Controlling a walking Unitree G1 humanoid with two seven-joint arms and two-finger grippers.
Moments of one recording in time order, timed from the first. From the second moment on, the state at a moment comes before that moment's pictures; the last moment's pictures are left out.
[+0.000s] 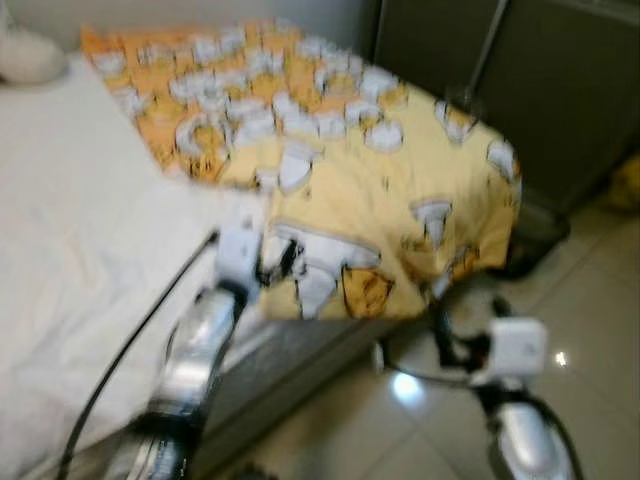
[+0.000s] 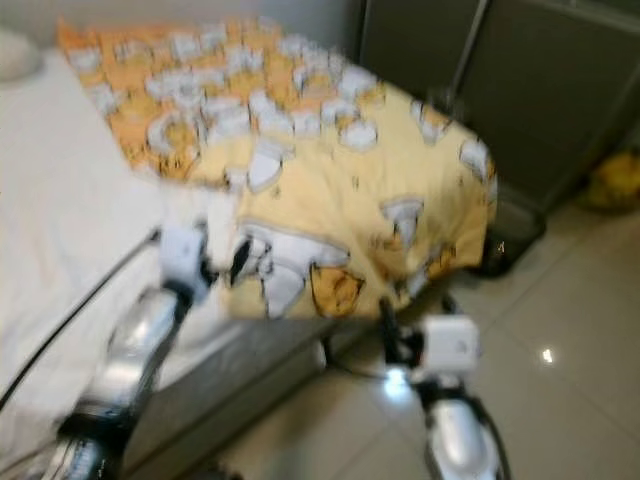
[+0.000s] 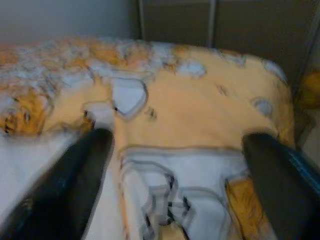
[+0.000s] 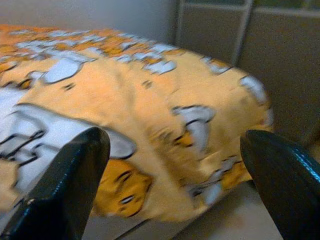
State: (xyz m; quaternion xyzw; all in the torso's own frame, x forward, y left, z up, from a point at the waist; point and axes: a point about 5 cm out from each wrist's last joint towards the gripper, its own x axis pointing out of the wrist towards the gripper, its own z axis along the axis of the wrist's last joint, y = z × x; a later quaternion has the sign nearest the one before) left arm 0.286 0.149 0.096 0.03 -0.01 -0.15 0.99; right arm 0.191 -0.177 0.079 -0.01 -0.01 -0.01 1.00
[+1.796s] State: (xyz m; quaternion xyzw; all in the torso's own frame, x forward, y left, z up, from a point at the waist) left arm 0.318 0.163 0.023 0.10 0.23 -0.02 0.97; right arm 0.155 -0.184 0.053 -0.01 0.11 0.02 0.99
